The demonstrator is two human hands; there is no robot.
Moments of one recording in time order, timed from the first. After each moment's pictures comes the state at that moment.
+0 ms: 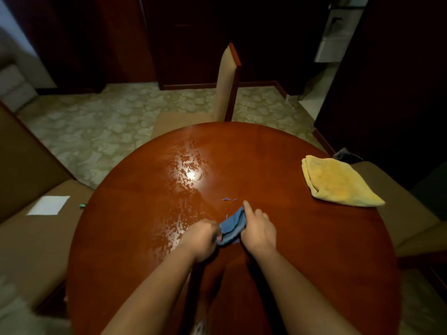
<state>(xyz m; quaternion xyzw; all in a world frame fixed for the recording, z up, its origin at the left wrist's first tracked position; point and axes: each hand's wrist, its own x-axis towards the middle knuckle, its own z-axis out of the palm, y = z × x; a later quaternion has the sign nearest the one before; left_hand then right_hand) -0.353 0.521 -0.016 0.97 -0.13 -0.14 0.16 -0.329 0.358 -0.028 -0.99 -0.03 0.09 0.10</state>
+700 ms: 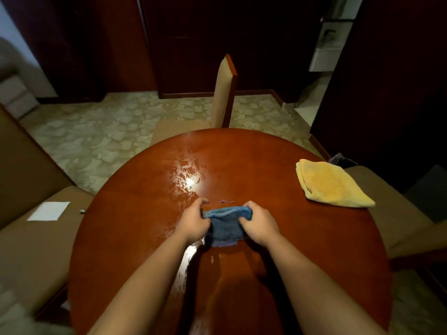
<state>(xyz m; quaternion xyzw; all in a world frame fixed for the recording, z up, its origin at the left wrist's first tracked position) -0.345 0.520 0.015 0.88 0.09 -0.09 0.46 -0.327 0.338 0.004 -0.94 -0.02 0.09 0.34</state>
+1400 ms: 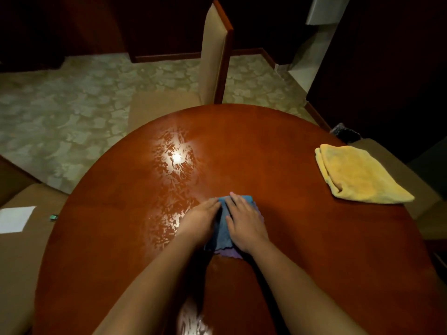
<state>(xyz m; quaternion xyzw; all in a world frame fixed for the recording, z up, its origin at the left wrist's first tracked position) -0.240 0.555 -0.066 0.97 -0.15 -0.11 0.15 -0.245 0.405 -0.083 -0.97 -0.14 0.08 0.16</state>
